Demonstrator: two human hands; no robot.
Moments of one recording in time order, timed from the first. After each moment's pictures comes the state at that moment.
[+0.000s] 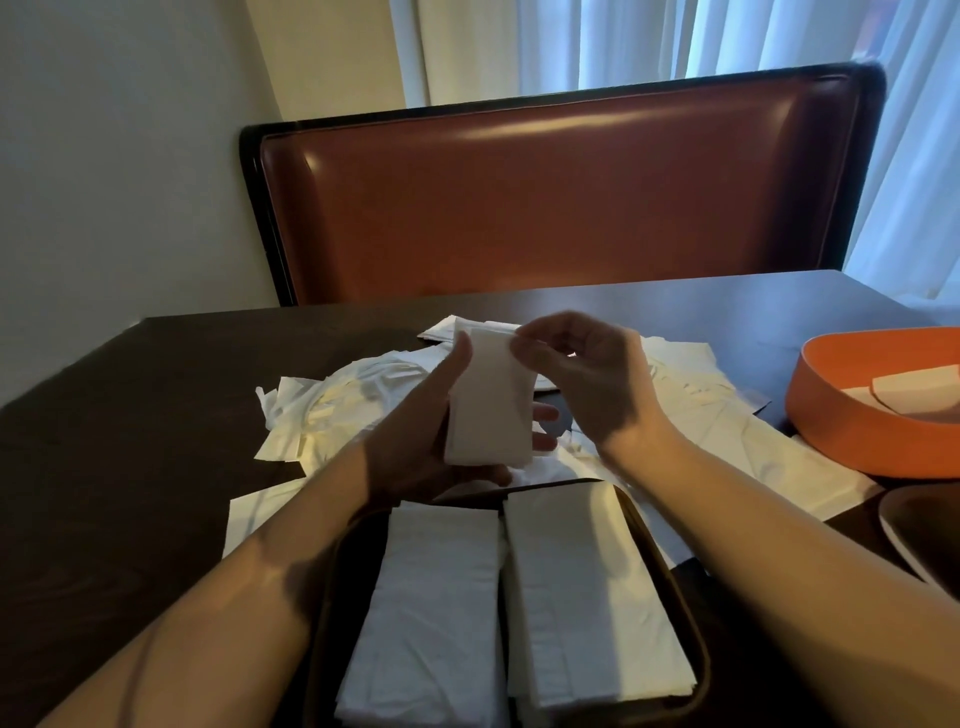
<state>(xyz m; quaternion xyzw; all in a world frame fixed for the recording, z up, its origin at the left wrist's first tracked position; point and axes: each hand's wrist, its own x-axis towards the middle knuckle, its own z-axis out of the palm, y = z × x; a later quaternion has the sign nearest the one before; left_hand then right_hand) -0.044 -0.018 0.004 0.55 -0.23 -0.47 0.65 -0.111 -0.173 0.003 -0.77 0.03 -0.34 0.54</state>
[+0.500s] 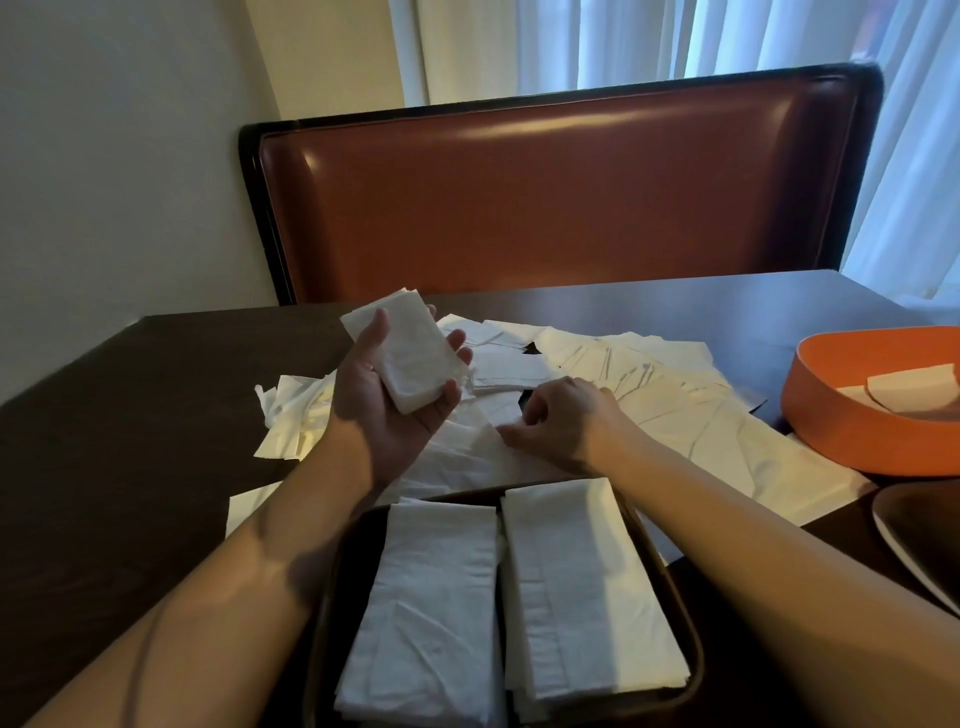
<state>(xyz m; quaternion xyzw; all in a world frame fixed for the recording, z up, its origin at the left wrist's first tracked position) -0.024 -0.009 0.008 0.38 -0.08 -0.31 0.87 -0.097 -0.178 -0.017 -0.97 0.13 -0.05 0.21</state>
